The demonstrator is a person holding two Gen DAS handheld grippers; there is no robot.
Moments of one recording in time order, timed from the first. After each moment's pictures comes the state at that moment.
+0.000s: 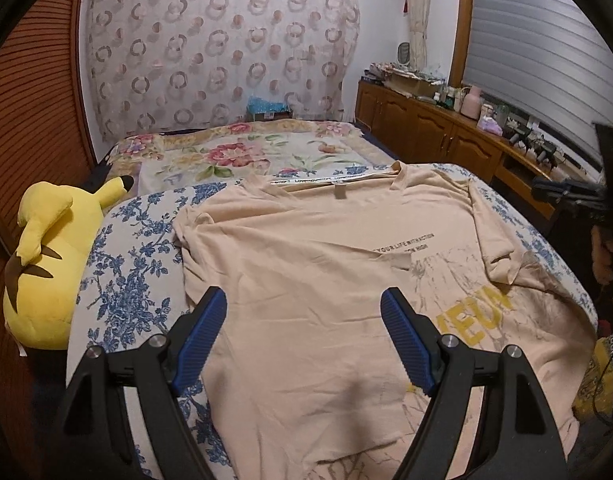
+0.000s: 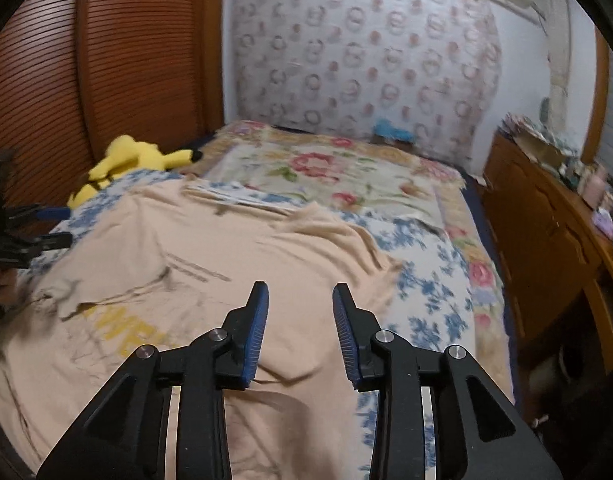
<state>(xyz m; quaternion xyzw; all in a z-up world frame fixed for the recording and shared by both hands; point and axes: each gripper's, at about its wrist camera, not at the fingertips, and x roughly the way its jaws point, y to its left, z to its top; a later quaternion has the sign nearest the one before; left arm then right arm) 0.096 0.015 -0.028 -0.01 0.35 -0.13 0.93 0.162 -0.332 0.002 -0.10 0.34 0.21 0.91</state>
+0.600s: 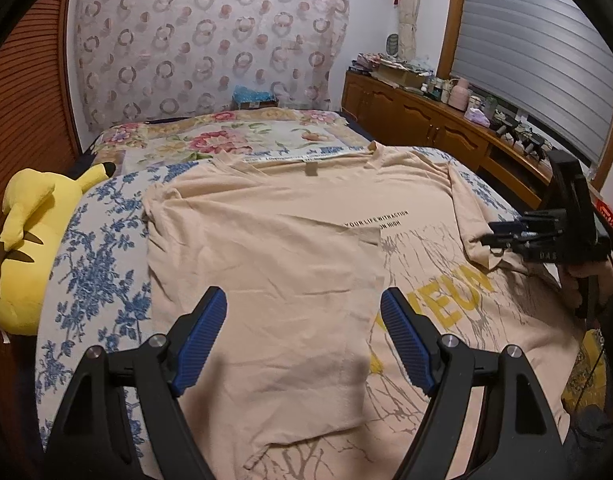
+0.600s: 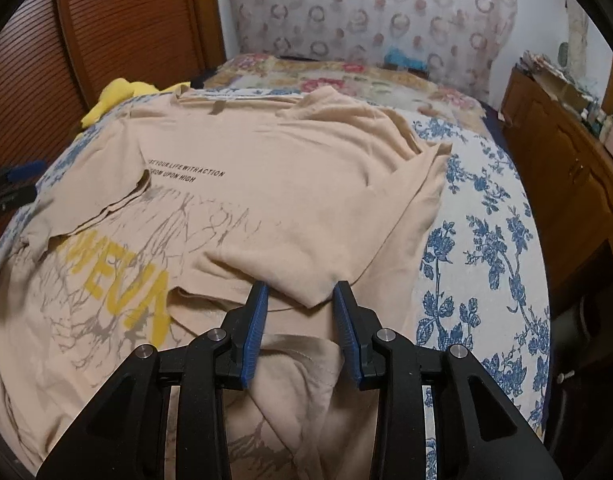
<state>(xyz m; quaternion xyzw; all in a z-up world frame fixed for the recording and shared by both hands) 0.084 -0.009 -0.043 -0.01 0.36 -0.15 0.92 0.167 -0.324 -0.075 -0.10 0.45 0.22 0.86</state>
